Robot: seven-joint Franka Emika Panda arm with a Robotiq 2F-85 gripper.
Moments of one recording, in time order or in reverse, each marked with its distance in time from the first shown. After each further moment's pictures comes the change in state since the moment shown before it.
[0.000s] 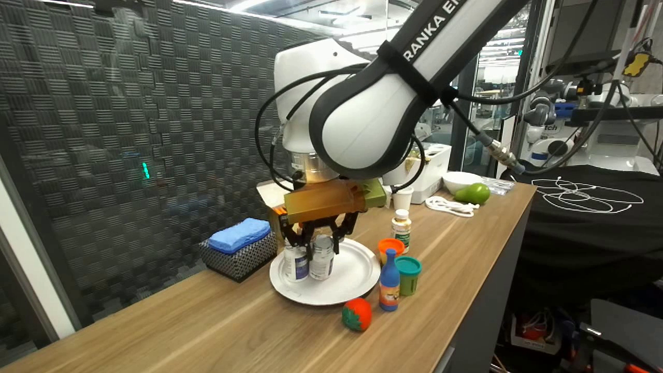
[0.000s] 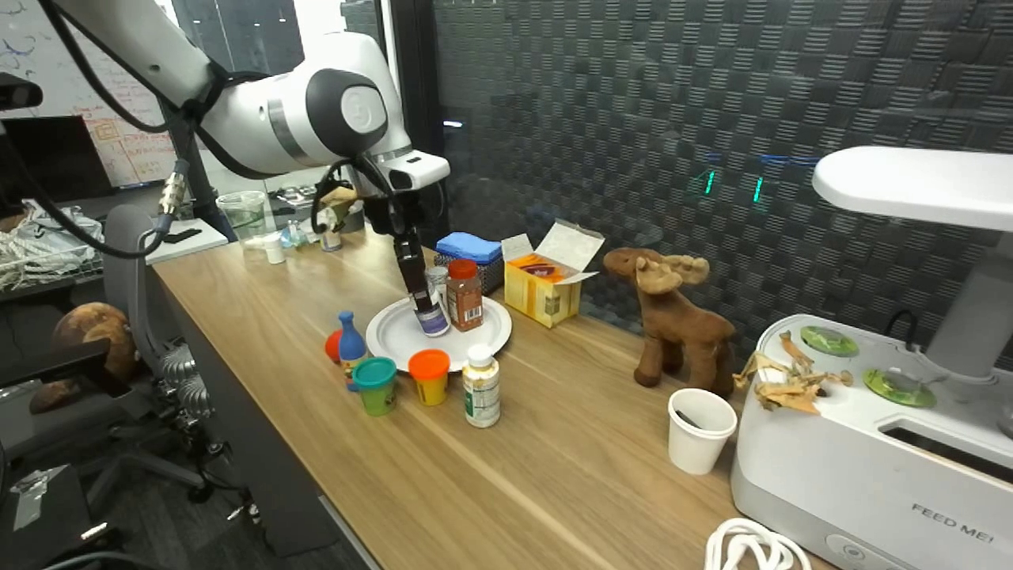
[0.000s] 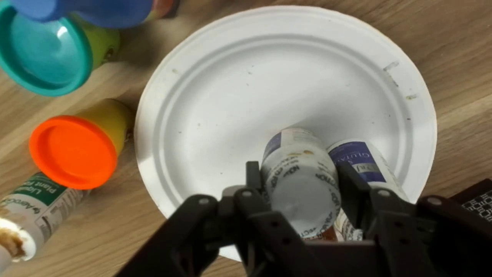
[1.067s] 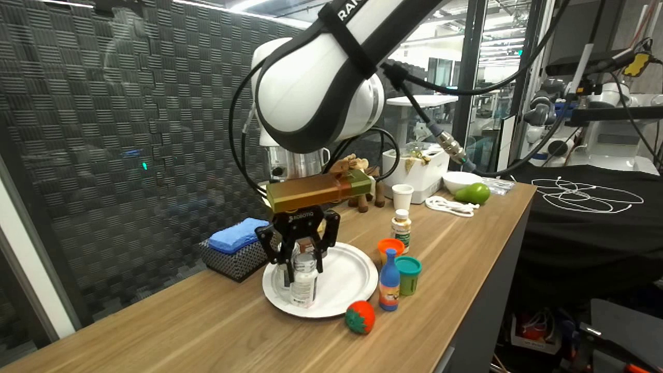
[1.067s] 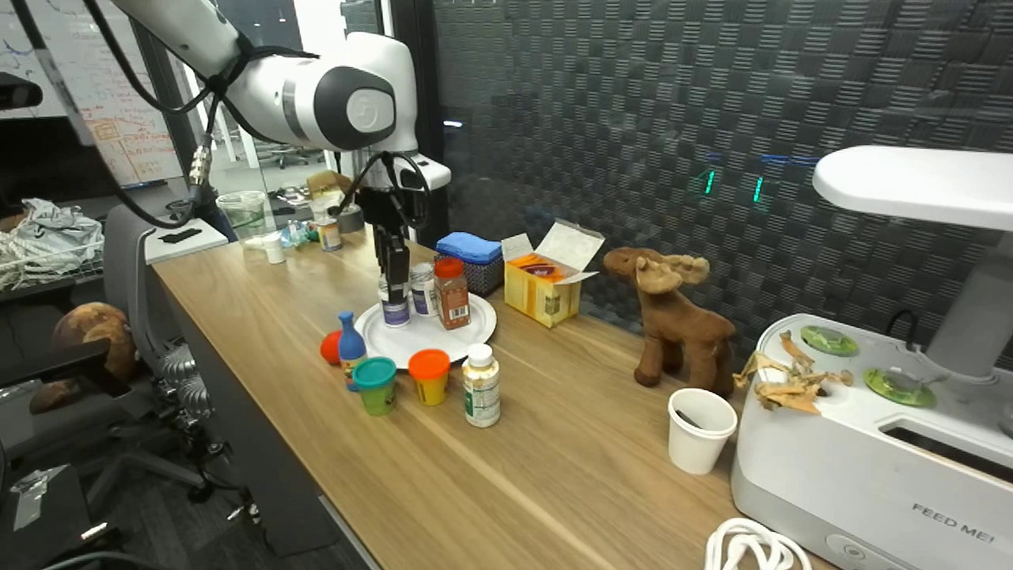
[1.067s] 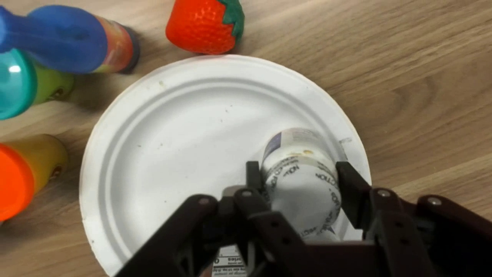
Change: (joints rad) arm -0.020 0.078 0.066 0.155 0.289 -0.200 -0.367
